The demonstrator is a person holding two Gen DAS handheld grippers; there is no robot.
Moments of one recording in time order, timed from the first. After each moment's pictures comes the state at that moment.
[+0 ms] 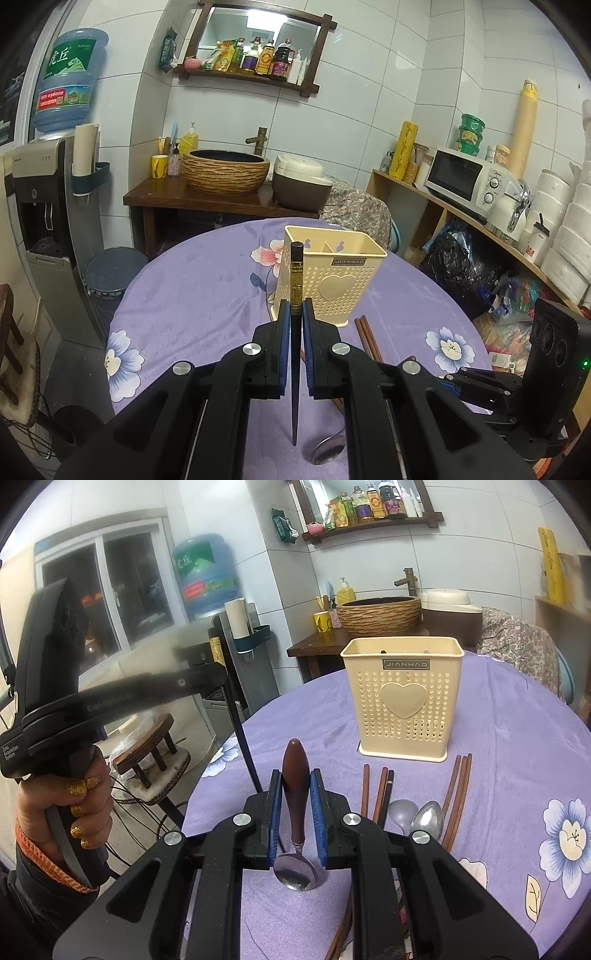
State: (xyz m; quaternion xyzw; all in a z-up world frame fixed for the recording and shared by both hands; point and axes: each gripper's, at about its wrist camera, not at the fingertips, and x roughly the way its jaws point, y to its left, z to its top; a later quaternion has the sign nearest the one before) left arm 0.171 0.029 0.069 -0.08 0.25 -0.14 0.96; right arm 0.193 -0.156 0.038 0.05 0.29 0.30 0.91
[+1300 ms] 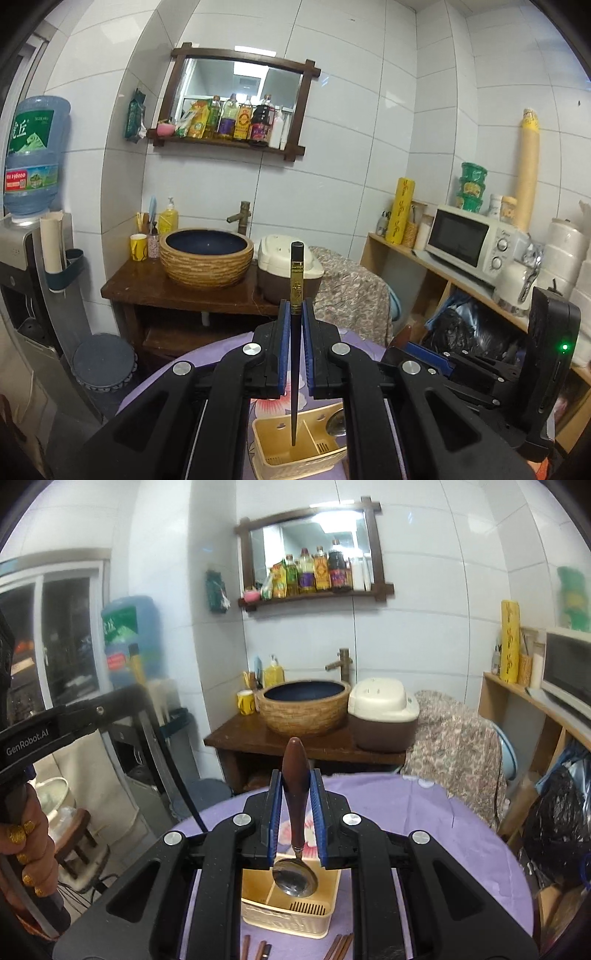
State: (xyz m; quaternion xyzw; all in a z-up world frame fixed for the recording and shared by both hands) left arm 0.303 -0.020 0.189 -0.06 0.15 -0.14 0.98; right arm 0.367 -0.197 0.175 0.02 0.20 0.17 0.96
